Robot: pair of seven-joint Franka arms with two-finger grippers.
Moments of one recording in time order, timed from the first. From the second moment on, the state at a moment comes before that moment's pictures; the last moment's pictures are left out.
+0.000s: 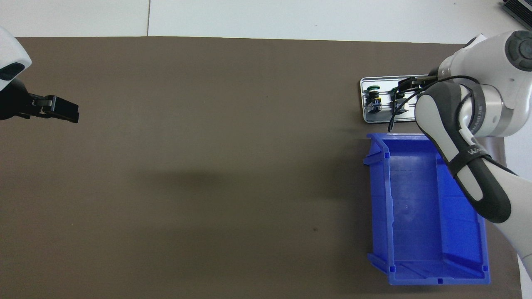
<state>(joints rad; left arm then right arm) 0.03 0.09 -0.11 -1.52 0.04 1.63 0.06 0.03 0.49 -0.07 -1.58 0.00 2.25 -0.08</state>
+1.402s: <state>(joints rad) 0.03 0.09 -0.11 -1.52 0.04 1.63 0.06 0.03 0.56 -0.07 -1.63 0.07 2.42 -0.13</state>
